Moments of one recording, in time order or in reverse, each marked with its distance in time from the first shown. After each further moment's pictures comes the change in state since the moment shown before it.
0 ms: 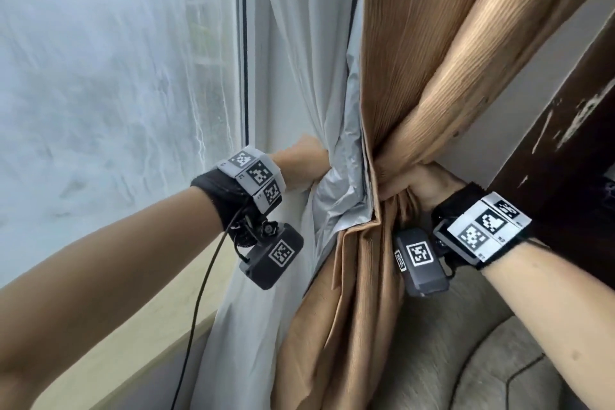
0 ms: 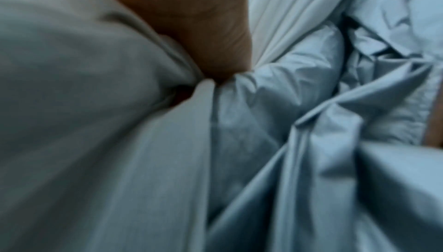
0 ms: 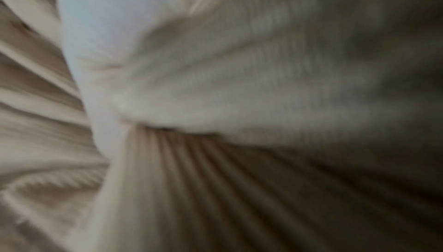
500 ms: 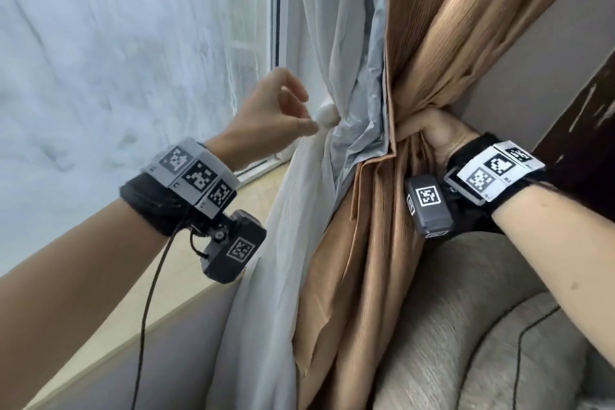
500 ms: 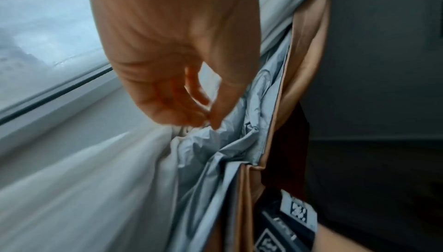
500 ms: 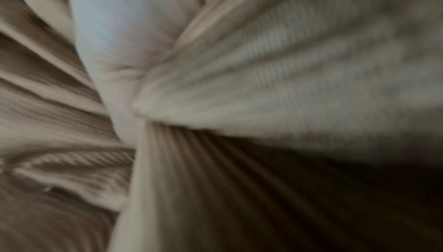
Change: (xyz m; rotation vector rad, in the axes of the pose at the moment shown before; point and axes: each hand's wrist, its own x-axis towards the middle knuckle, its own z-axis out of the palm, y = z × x) left_hand -0.093 -0.065 -0.030 -0.675 0.343 0.237; right_hand -0.003 -0.003 0.032 -0.024 0.251 -0.019
